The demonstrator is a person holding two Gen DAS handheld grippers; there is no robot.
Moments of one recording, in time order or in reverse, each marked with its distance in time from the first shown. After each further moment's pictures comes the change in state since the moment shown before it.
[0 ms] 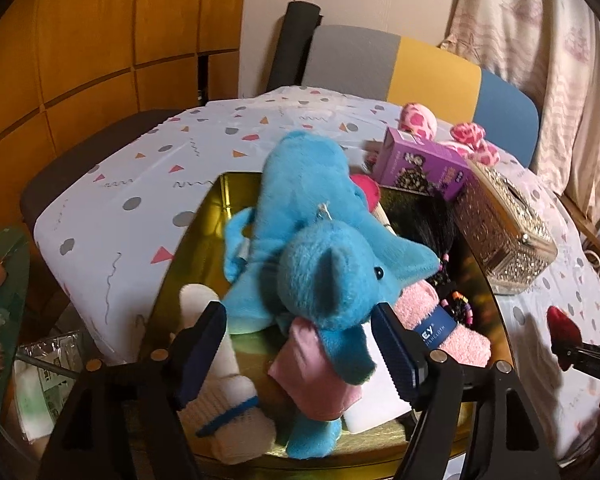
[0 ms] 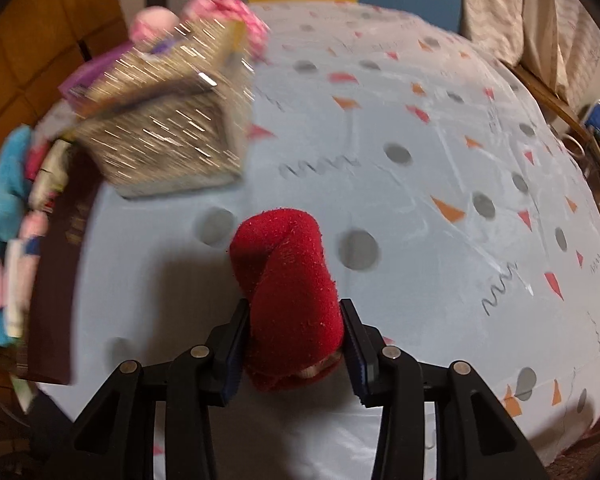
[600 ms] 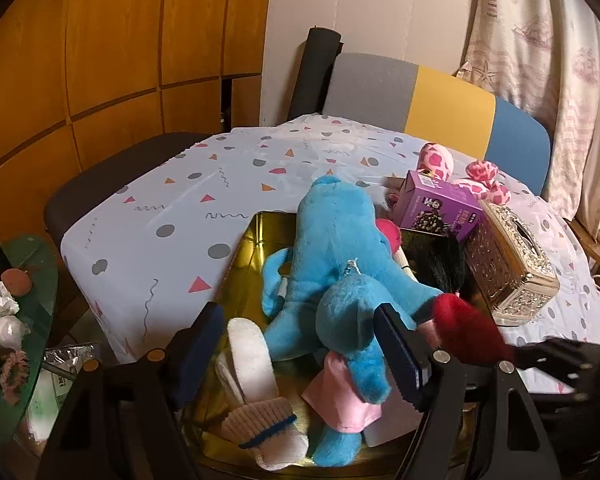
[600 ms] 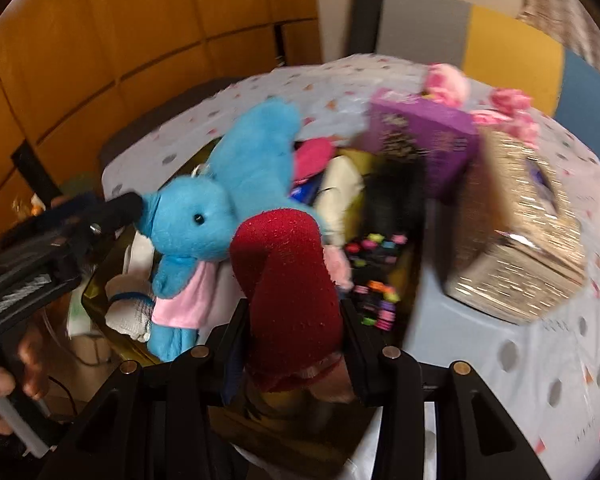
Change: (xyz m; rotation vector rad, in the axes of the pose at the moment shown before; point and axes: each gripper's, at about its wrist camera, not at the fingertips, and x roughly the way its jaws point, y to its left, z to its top) left arm -0.031 0.022 0.018 -0.046 -0.091 0.050; right arm -0.026 0.226 0.014 -0.451 -0.080 0.337
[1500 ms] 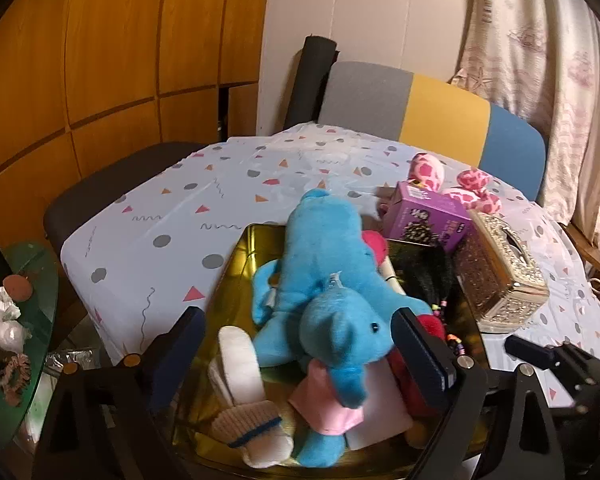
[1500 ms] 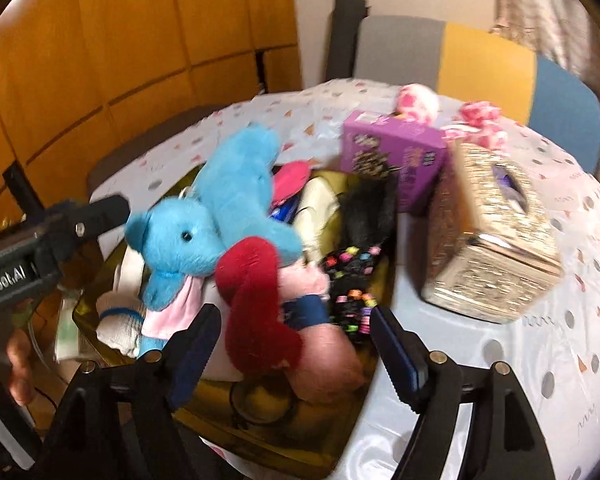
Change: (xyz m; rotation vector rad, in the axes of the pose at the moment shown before) left arm -0.012 -0.008 0.006 -0.001 -0.023 -0.001; right arm -0.037 -0.018 -0.019 0.071 -0.150 -0.069
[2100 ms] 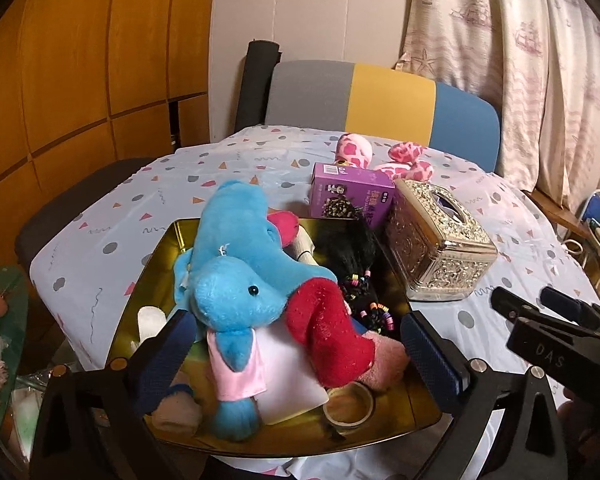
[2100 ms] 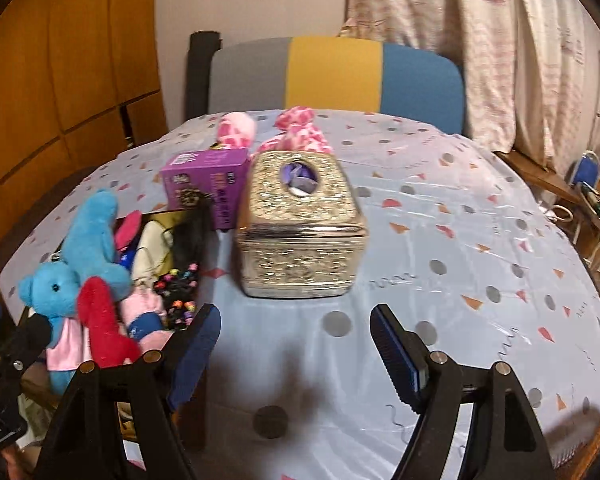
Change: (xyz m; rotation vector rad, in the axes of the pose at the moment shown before) left arm -0.020 -0.076 -0.031 0.131 -0.018 -0.106; right arm -0.050 -0.071 -0.024 0.267 -0.104 -0.399
